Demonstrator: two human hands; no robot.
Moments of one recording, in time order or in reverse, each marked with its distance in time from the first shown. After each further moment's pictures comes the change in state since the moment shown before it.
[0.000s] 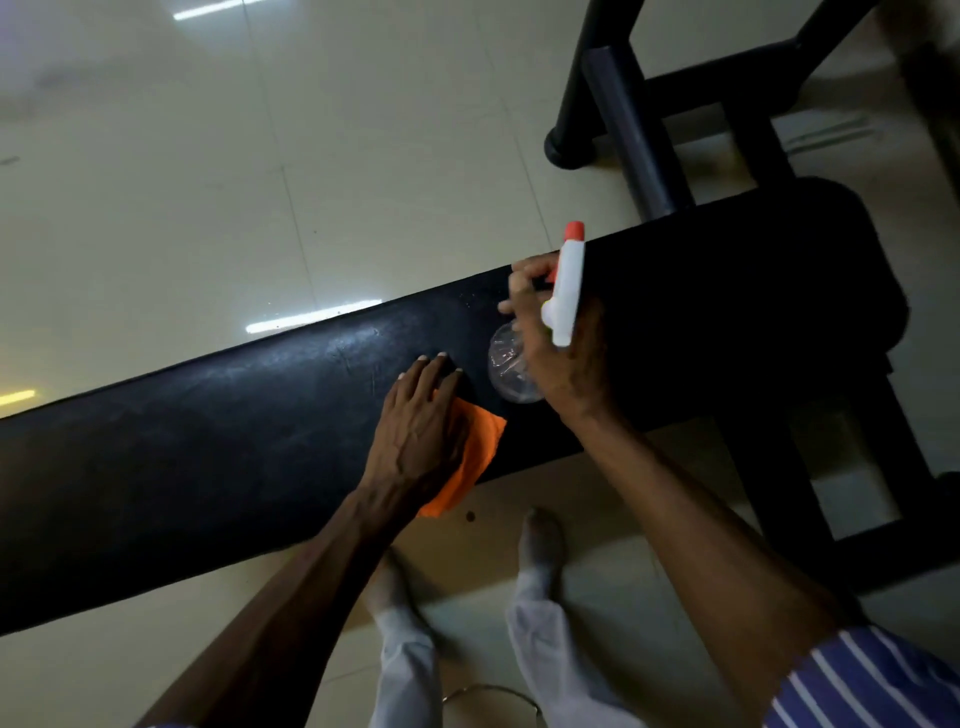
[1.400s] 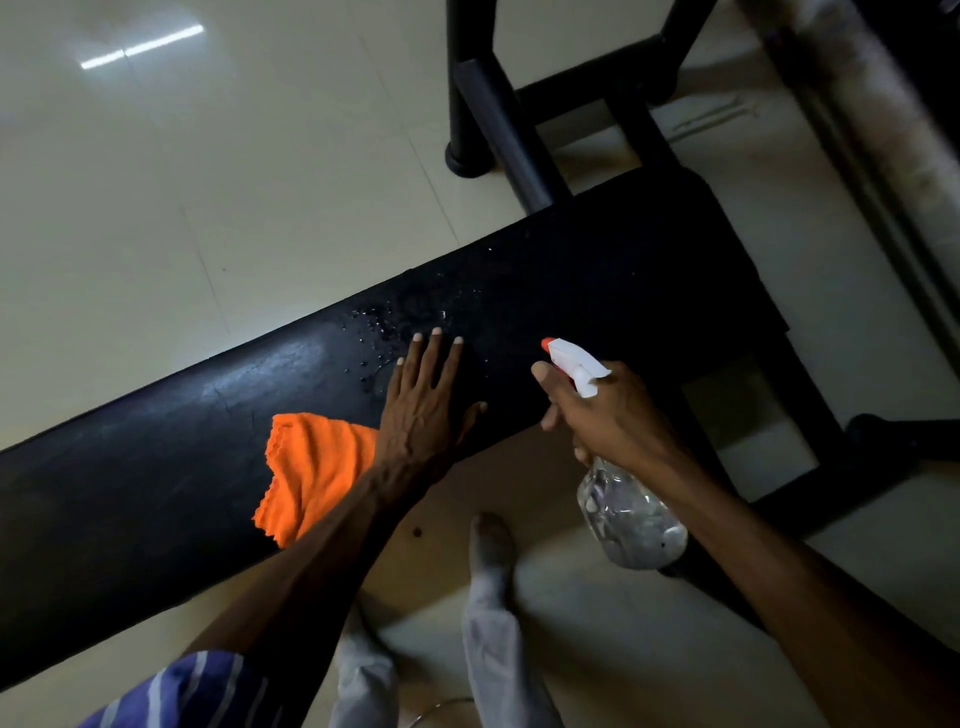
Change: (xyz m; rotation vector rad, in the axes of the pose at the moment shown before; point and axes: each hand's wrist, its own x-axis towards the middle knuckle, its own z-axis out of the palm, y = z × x) left_hand 0.063 0.113 0.051 0.049 0.024 0.095; right_hand -0.035 0.031 -0.190 -0.380 -0.343 0.442
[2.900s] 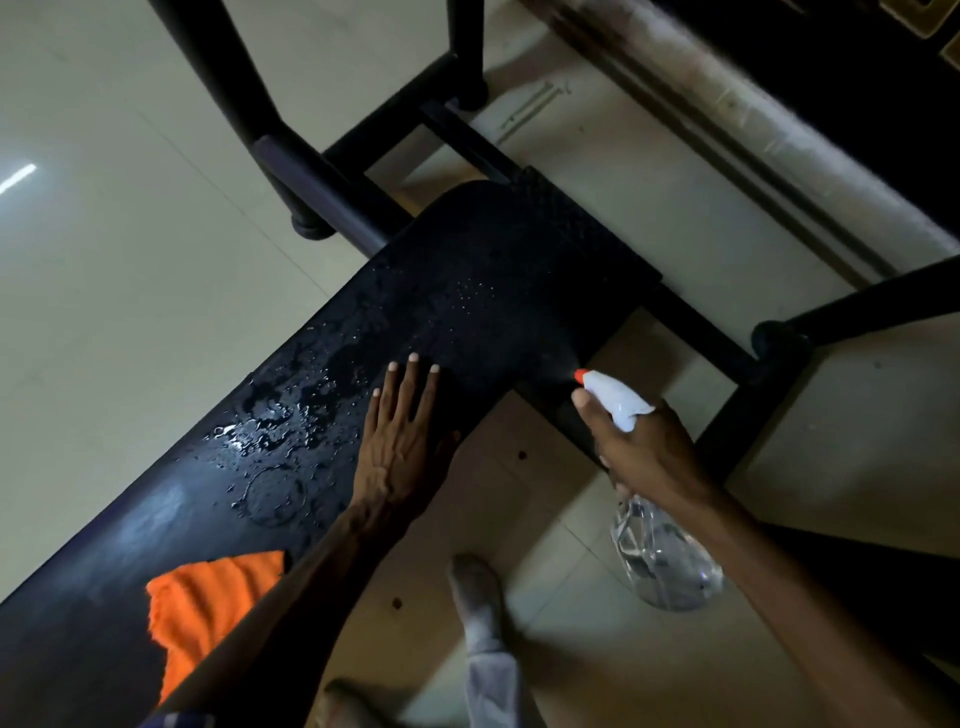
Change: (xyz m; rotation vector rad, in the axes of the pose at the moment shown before) left_hand 0.054 0.100 0.026 0.144 -0.093 0.309; right_hand -0.060 0.108 -0.090 0.270 0.358 0.292
